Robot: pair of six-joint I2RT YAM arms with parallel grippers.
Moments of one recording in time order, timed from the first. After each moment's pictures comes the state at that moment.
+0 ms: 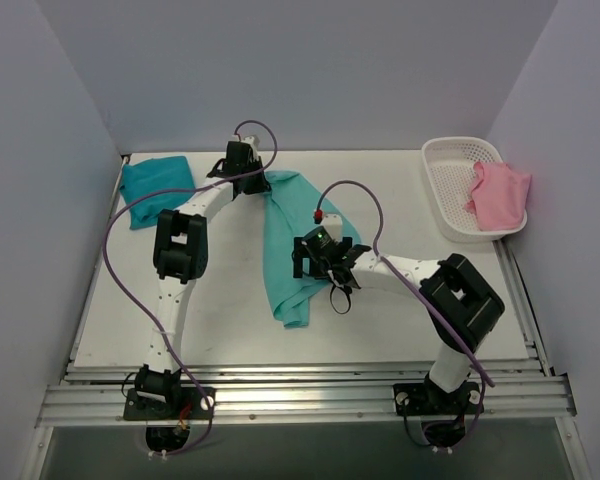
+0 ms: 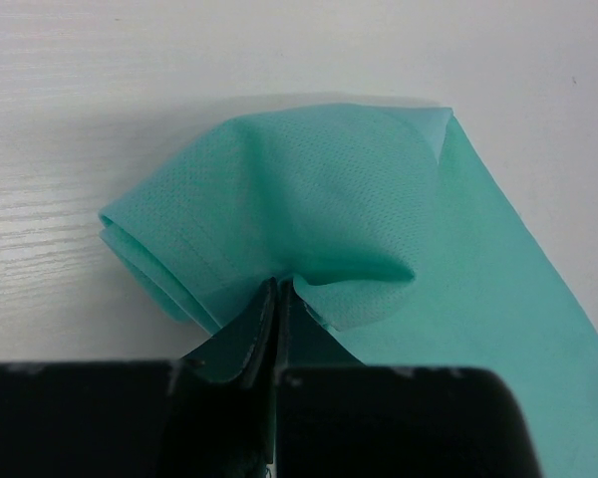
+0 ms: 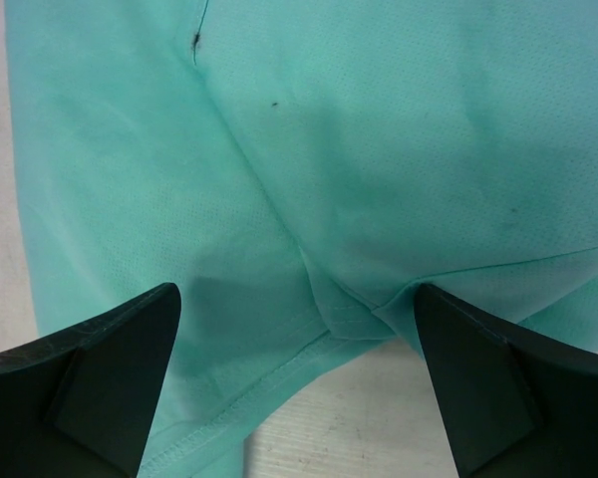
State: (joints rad) left arm -0.28 2.55 2.15 -0.28 0.17 -0.41; right arm 0.77 1.74 1.00 -0.16 0.32 0.63
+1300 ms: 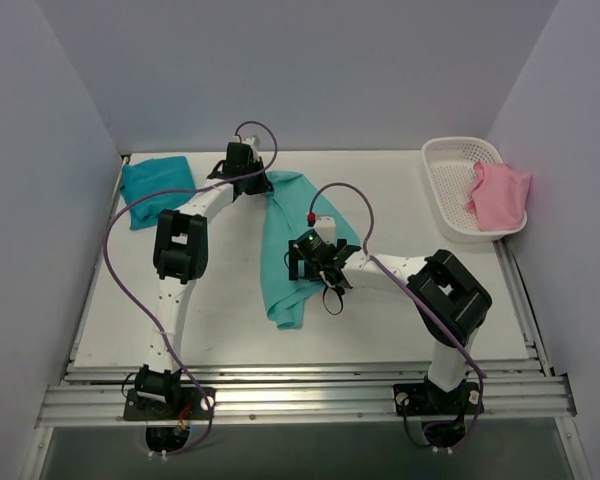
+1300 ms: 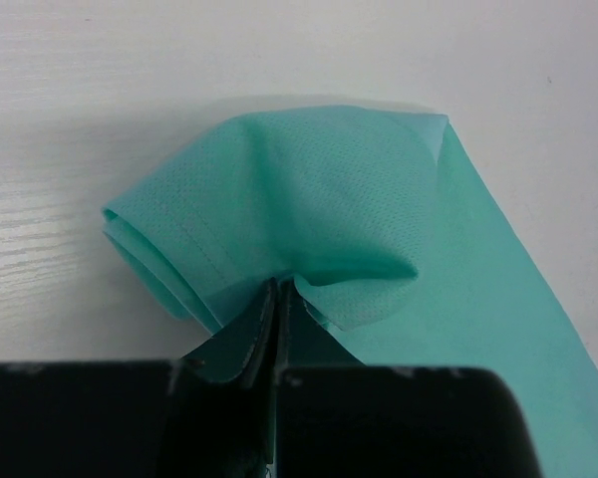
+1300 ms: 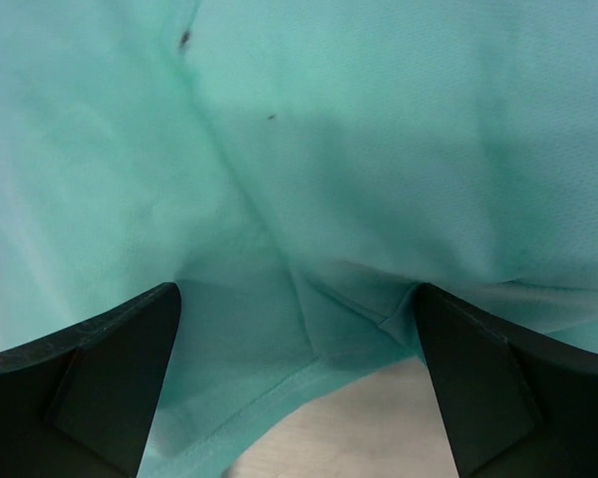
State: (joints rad) left arm -0.28 2.55 2.13 -0.24 0.20 -0.43; right arm 0.77 1.81 1.04 -0.16 0.35 0.63
